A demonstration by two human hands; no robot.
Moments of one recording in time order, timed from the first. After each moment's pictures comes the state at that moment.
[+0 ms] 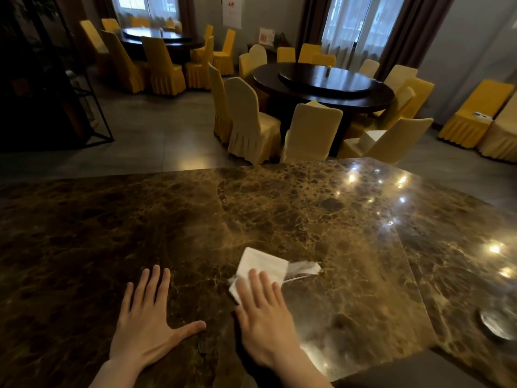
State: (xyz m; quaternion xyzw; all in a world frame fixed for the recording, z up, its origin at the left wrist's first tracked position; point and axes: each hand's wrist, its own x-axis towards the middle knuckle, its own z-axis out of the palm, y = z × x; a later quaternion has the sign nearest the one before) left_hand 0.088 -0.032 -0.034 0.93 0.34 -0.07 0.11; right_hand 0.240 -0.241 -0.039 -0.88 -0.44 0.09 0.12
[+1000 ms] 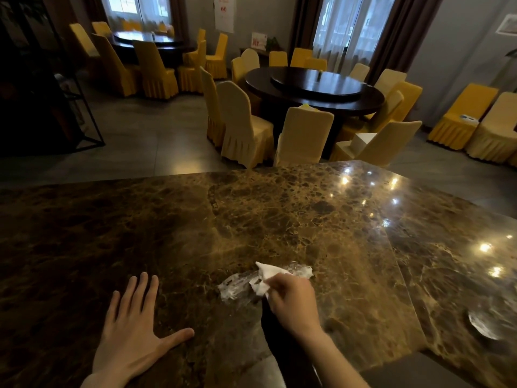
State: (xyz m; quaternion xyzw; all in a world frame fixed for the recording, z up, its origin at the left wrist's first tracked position) left_hand 0.089 -0.035 -0.027 0.92 0.36 -0.10 0.09; right_hand 0.296 -0.268 0.003 -0.89 -0.29 0.05 0.35
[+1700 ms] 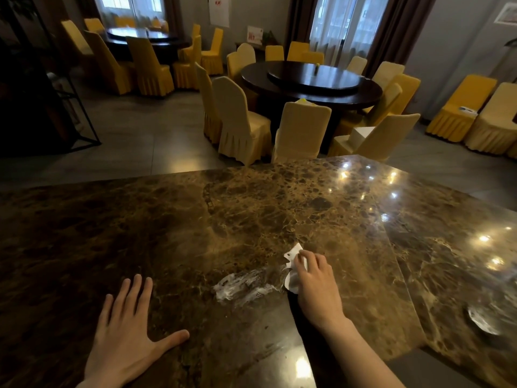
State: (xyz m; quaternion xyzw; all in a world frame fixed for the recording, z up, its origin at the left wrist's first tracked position) left_hand 0.091 -0.034 -0.025 0.92 0.36 -0.11 0.09; right_hand 0.348 -0.303 -0.009 -0.92 -0.37 -0.04 0.09
